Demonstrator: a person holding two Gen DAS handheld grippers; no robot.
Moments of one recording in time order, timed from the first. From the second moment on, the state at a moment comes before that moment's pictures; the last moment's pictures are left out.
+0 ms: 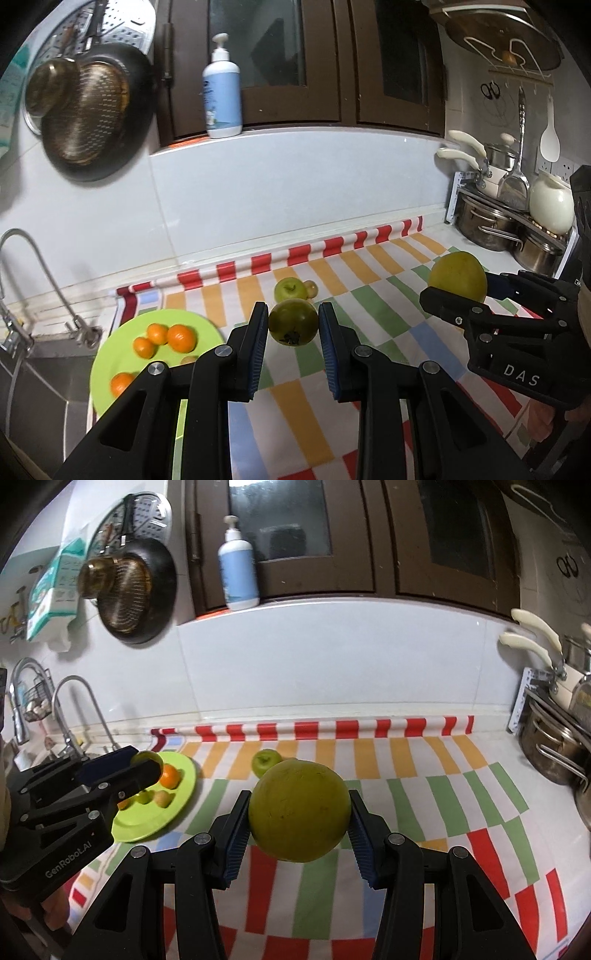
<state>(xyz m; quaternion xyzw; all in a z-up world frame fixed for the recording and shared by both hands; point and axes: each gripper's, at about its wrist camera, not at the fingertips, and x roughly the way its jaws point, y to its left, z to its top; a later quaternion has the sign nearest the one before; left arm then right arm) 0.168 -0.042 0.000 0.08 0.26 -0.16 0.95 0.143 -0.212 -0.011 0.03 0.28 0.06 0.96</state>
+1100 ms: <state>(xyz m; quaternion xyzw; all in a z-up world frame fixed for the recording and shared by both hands) 0.120 0.083 0.004 0.05 0.26 -0.05 0.96 0.135 -0.084 0.000 -0.01 0.26 0.18 0.95</state>
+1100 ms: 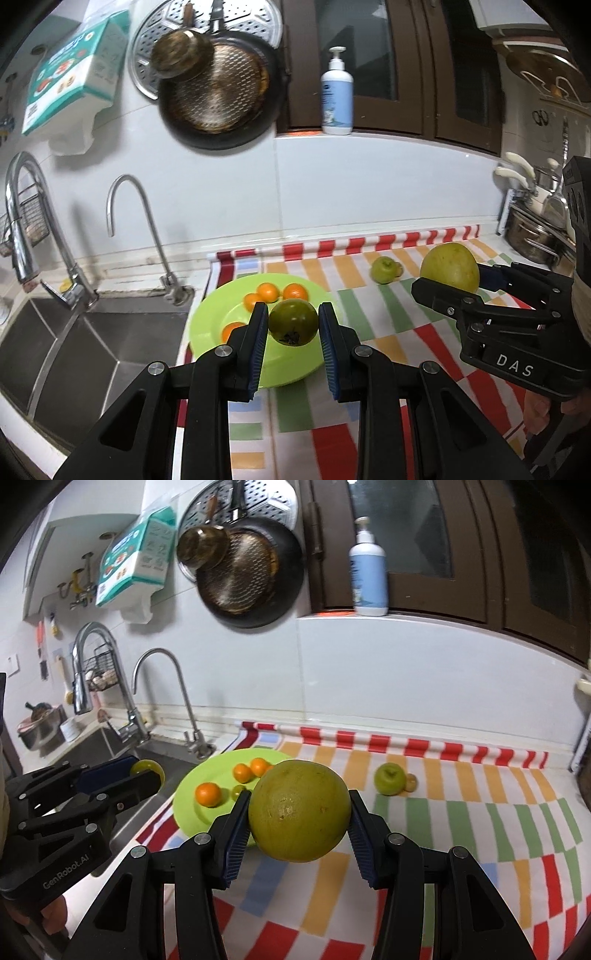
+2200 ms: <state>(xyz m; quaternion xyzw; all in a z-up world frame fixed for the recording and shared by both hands) 0.207 0.132 -0.078 0.02 0.34 -0.03 0.94 0.236 -0.001 -0.077 -0.06 0.34 0.28 0.90</state>
